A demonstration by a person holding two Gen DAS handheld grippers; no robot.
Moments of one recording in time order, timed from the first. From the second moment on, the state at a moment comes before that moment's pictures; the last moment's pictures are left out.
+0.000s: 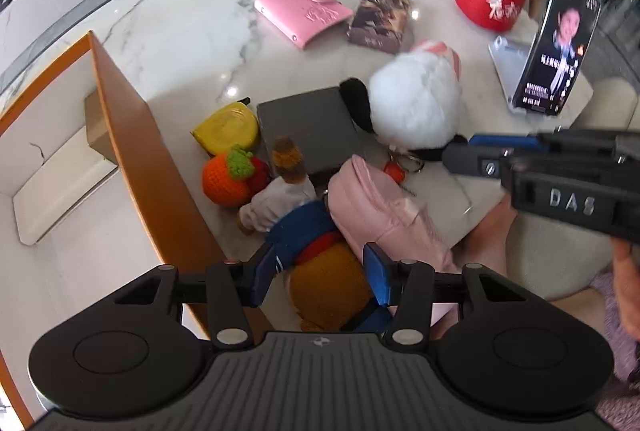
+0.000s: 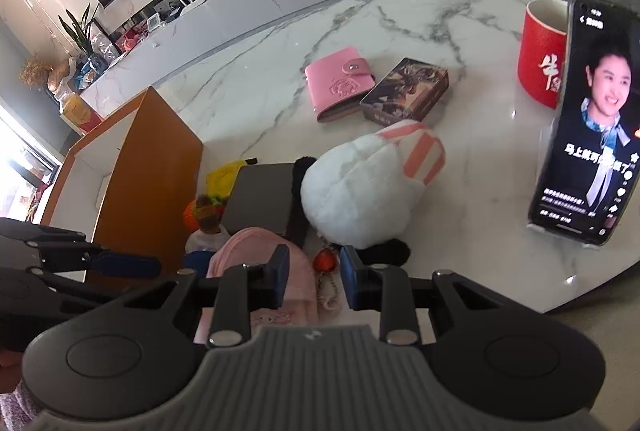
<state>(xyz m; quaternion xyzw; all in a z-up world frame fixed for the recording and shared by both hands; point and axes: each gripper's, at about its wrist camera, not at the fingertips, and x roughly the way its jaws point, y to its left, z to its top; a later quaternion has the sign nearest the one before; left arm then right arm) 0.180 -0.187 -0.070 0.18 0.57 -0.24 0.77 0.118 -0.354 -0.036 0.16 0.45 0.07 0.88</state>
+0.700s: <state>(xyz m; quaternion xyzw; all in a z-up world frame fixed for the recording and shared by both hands) 0.168 -0.215 -0.095 0.24 0.56 -0.20 0.77 0.102 -0.349 -0.038 0.18 0.50 0.14 0.83</state>
